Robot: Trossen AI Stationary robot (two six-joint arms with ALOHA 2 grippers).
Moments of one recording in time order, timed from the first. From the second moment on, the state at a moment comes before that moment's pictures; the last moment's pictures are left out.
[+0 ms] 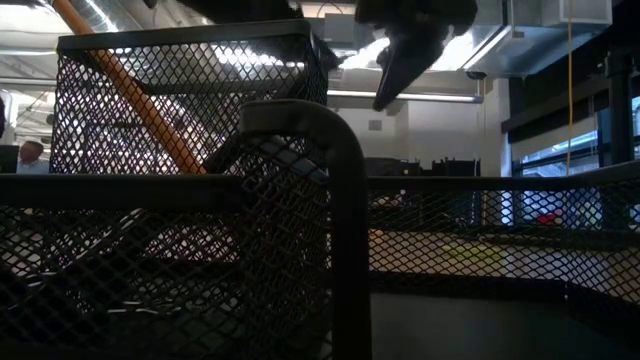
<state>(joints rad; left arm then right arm) -0.16 1.47 0.93 0.16 -0.46 0.22 0.05 1.63 1.37 -0.80 0.13 -0.04</state>
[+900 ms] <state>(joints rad) -0.32 1.43 0.56 1.20 0.06 -0.06 0.08 1.42 0.62 0.13 0.13 0.13</state>
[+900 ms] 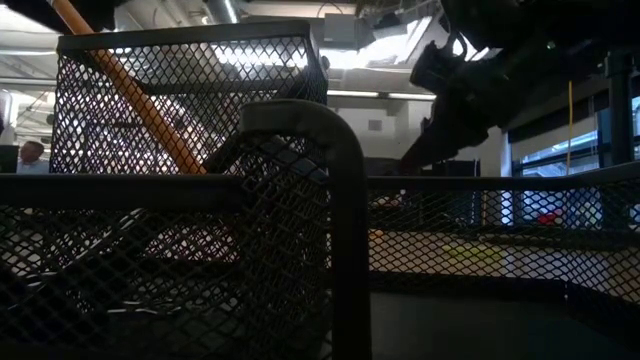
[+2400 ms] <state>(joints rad) -0.39 1.86 0.68 1.47 0.32 -0.11 0.08 1.42 0.62 0.16 0.13 0.20</state>
